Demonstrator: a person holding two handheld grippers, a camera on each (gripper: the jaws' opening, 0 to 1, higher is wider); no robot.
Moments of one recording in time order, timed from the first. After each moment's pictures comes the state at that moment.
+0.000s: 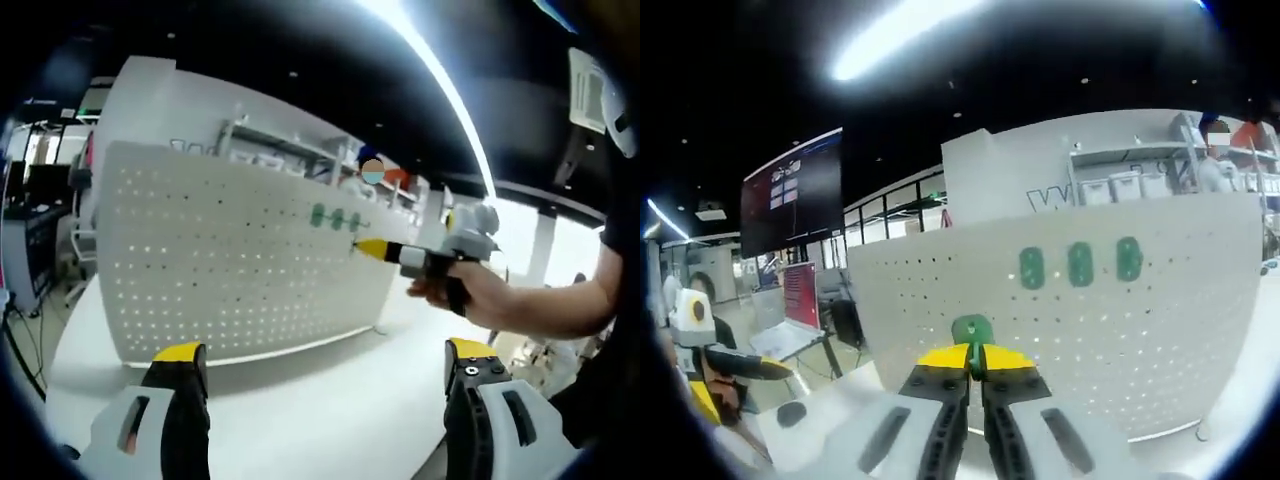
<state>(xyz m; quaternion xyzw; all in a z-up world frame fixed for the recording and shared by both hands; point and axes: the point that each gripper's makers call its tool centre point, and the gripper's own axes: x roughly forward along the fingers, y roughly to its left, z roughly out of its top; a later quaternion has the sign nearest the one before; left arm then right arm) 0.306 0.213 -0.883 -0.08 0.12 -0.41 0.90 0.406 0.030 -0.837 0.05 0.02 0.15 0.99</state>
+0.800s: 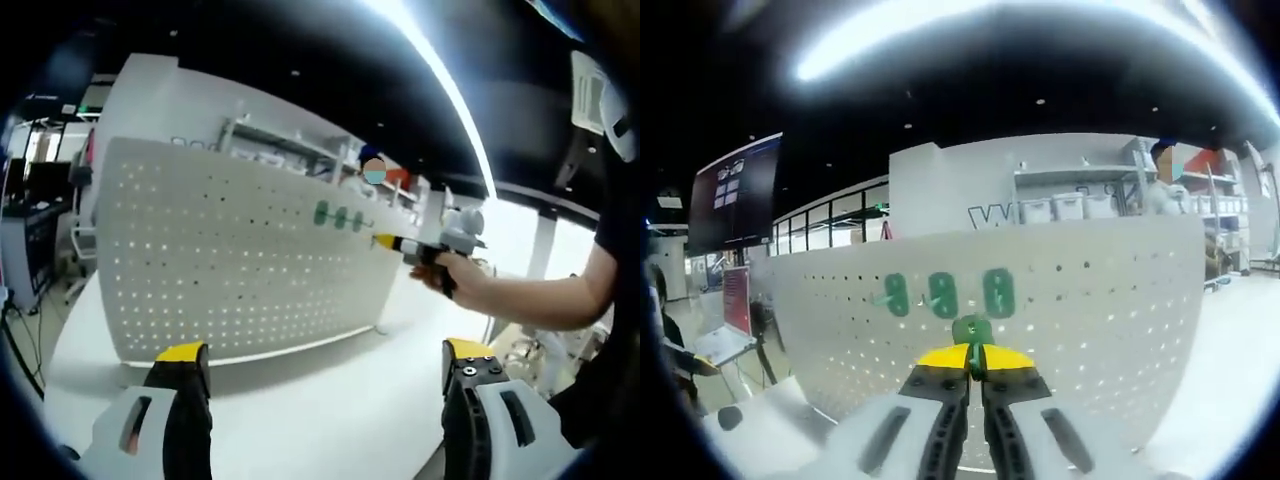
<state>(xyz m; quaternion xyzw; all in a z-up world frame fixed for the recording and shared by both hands) 0.309 0.215 -0.886 -0.09 0.13 -0.41 0.90 0.437 -0.078 -0.831 0.04 -0.01 0.03 1.00</state>
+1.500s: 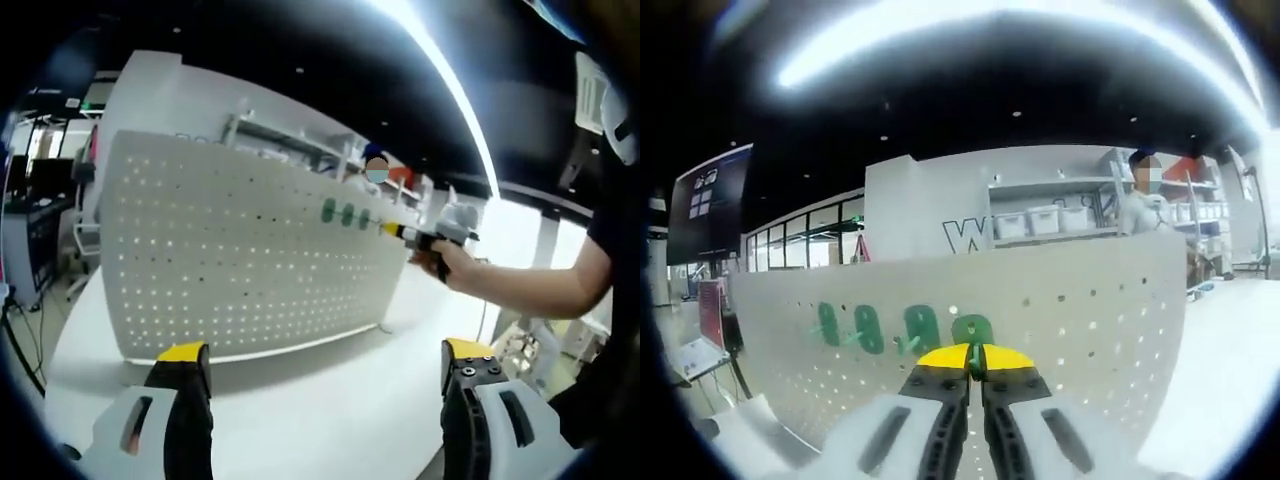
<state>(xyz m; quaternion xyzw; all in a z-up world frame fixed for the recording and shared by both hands) 0.318 0.219 -0.891 -0.09 0.13 -0.40 0.90 0.468 -0.130 -0.810 0.05 -0.04 -0.02 1.00</state>
